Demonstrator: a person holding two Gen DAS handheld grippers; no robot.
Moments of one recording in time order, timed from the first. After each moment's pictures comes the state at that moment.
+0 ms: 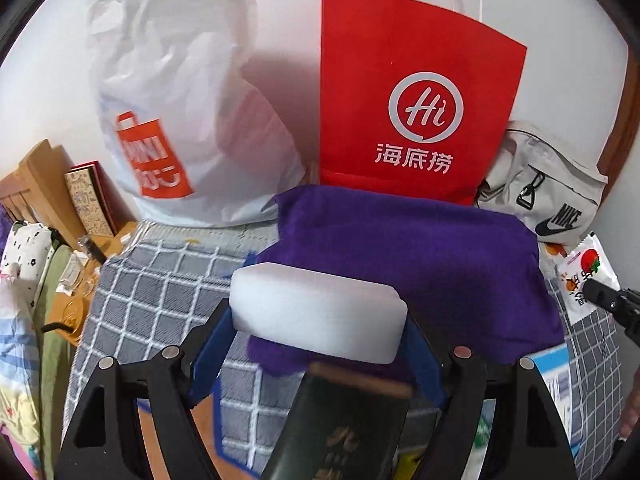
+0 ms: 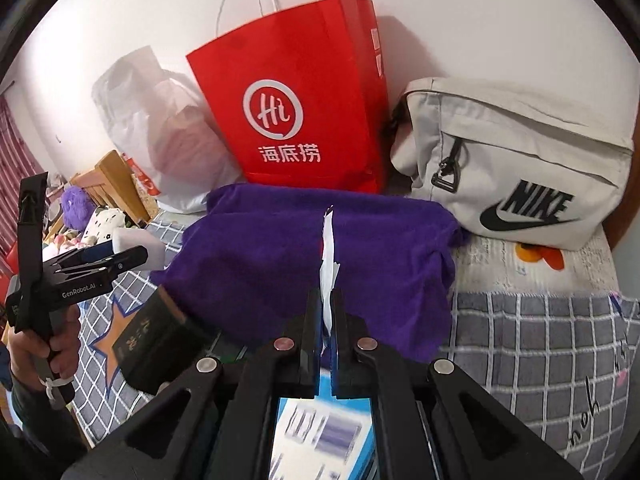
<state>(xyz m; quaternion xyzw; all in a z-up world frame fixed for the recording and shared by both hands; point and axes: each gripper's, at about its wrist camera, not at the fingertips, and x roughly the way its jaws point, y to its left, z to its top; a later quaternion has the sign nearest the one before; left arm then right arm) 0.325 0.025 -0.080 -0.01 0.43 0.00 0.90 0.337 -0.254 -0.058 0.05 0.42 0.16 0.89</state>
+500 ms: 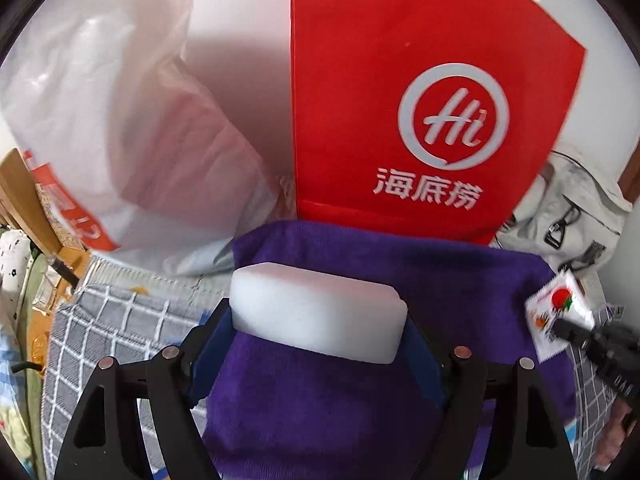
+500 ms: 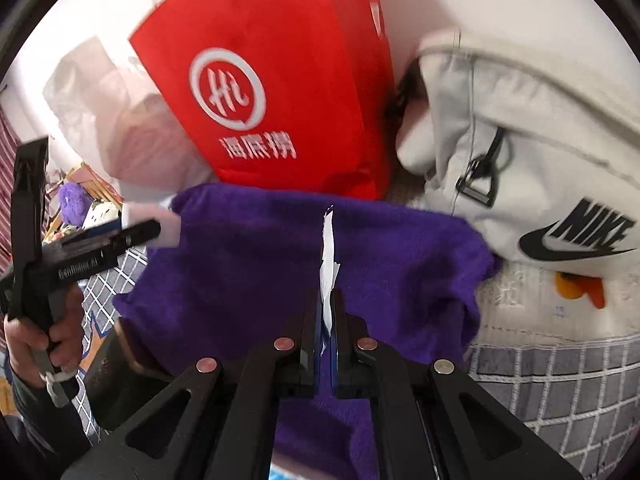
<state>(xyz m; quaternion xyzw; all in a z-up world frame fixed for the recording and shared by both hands) 0.420 0.008 -0.104 -0.03 0.45 0.00 0.89 0.423 -0.253 -0.111 0.06 0.47 0.18 0.86</state>
